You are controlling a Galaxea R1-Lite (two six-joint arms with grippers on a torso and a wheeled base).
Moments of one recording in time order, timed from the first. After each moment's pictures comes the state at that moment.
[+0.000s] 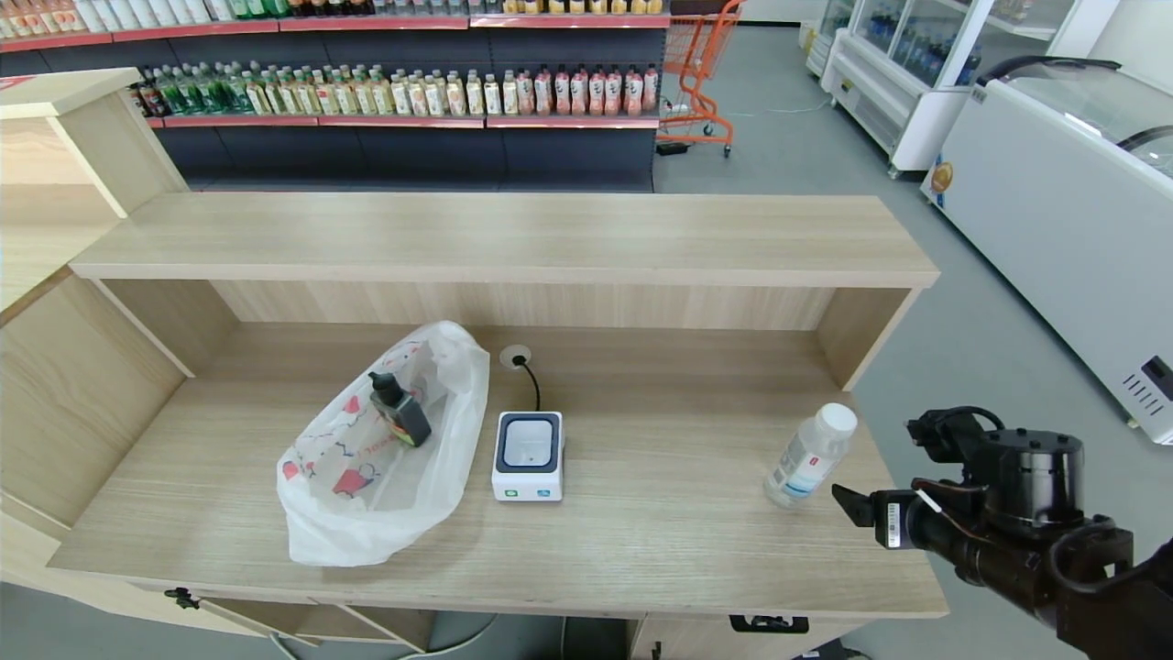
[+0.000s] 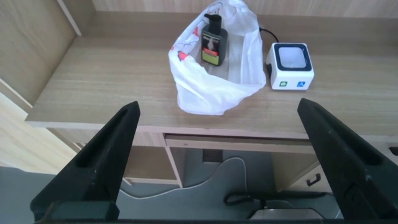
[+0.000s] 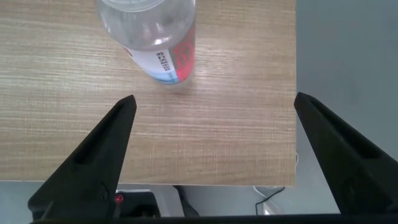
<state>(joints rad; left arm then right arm) 0.00 0.00 0.00 0.00 0.00 0.01 0.20 1.89 -0.28 -1.15 -0.19 0.03</state>
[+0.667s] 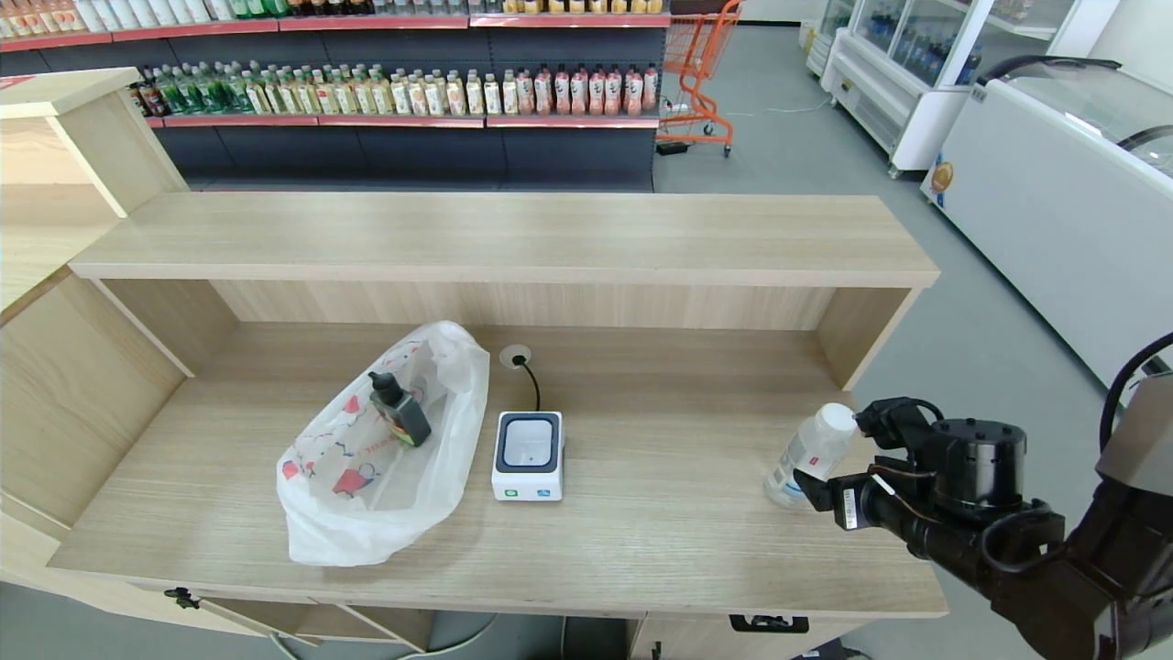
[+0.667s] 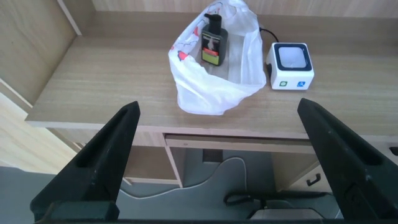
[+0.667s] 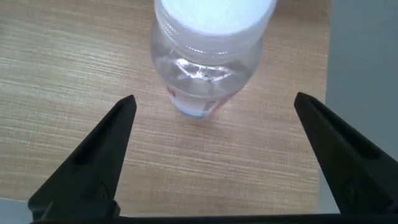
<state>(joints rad) 0.00 0.00 0.00 0.00 0.00 0.01 0.23 2.04 -0.38 -1.28 -0.14 -0.07</state>
